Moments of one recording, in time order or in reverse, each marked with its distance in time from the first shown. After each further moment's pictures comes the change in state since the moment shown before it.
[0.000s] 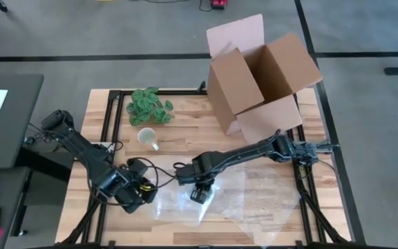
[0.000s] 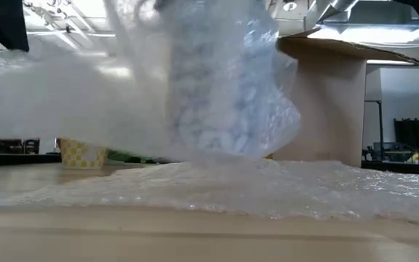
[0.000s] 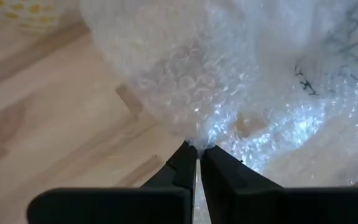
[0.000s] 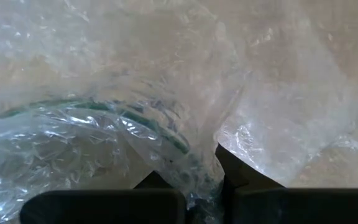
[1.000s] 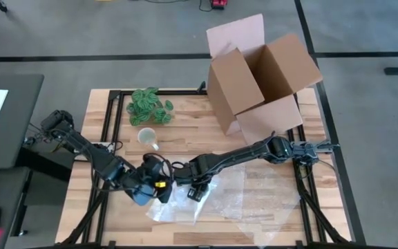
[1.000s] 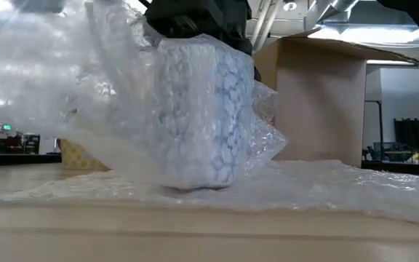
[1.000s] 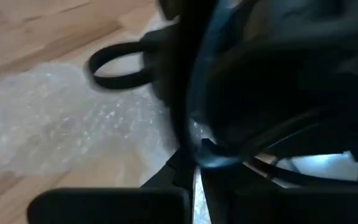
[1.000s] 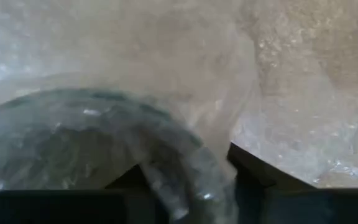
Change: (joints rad) left arm 0.129 -0.005 0.029 0.487 -0.109 0.344; right arm -0.010 0.060 0.001 0.052 0.094 0.015
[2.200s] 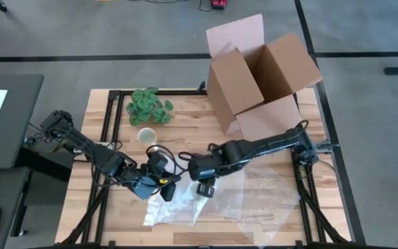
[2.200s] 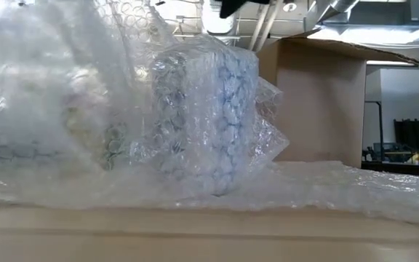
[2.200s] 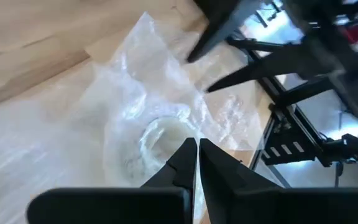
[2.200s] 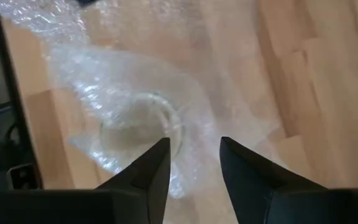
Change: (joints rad) left arm 0.048 0.006 0.053 0.092 0.010 0.138; right arm 0.059 -0.301 0.002 -0.003 0.148 -0.109
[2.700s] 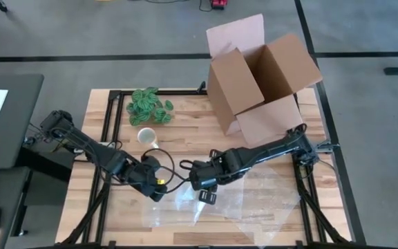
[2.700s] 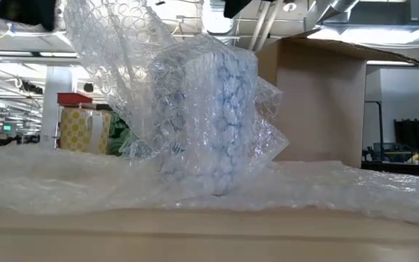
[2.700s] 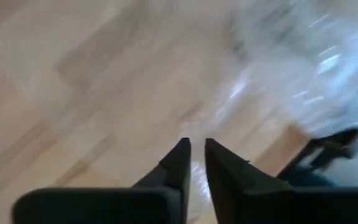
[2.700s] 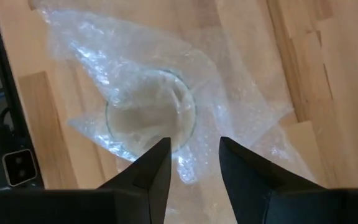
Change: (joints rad) left arm 0.021 -0.008 -0.077 -0.402 0.435 -0.200; right arm 0.035 0.020 -0.002 -0.034 0.015 0.044
